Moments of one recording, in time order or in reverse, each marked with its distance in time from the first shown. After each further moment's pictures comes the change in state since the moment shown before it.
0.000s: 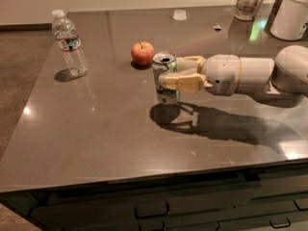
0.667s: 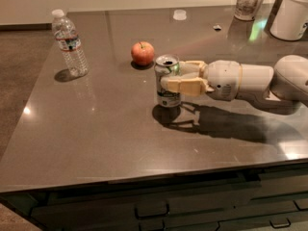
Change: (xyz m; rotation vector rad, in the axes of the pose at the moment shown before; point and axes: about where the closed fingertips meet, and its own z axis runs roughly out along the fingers) arm 0.011 -0.003 -0.004 -0.005 -0.051 0.034
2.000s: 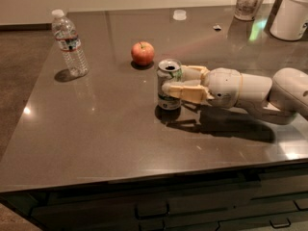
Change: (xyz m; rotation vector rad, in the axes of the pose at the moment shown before) arm 0.012 0.000 -0.004 0.001 -0.067 -0.044
